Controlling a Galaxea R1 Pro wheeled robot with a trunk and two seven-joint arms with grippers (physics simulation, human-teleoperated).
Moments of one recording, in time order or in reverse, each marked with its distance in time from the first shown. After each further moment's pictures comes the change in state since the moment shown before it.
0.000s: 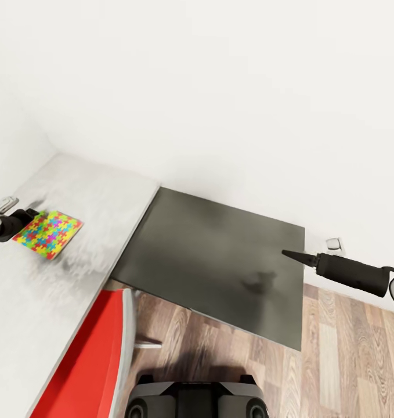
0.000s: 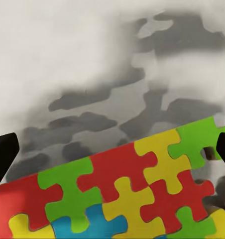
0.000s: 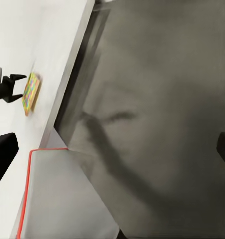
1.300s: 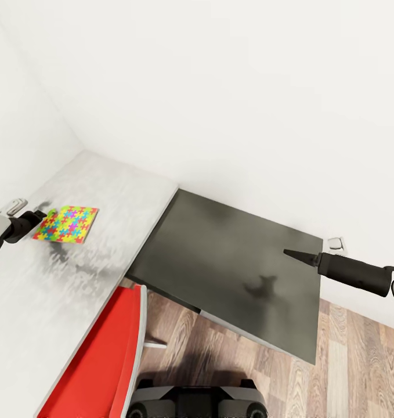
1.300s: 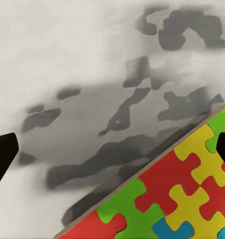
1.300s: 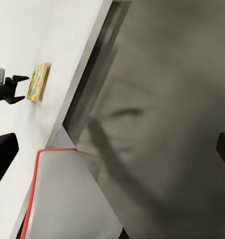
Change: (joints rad) left arm -0.006 -0.032 -0.003 0.025 0.010 -0.002 0.017; right arm 0.000 -0.006 -0.007 0.000 0.001 0.000 0.000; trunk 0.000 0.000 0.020
